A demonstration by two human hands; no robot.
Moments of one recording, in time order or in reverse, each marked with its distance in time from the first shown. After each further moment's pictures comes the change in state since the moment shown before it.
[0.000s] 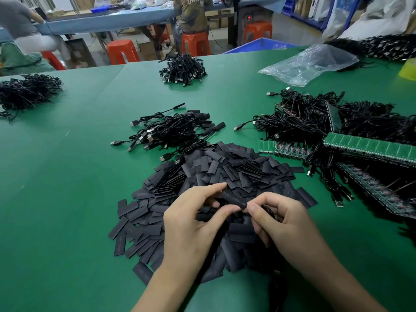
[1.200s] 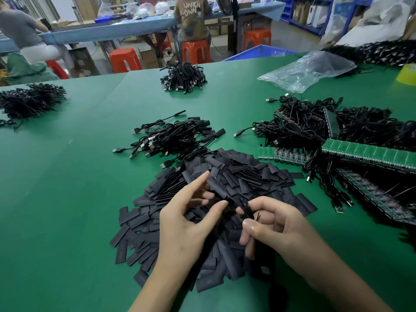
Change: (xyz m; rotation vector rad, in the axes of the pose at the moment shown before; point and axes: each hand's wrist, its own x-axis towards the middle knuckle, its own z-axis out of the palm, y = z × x) left_hand 0.009 -0.001 -0.007 -0.247 -0.015 -0.288; right_hand 0.000 -0.012 -0.008 0.249 -0.232 0.068
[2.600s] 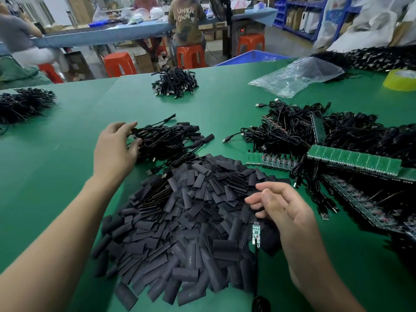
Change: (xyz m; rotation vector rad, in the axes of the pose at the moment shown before) left_hand 0.184 -0.056 -0.082 0.976 0.090 0.093; right_hand 0.008 0.011 -0.014 0.021 0.480 -0.209
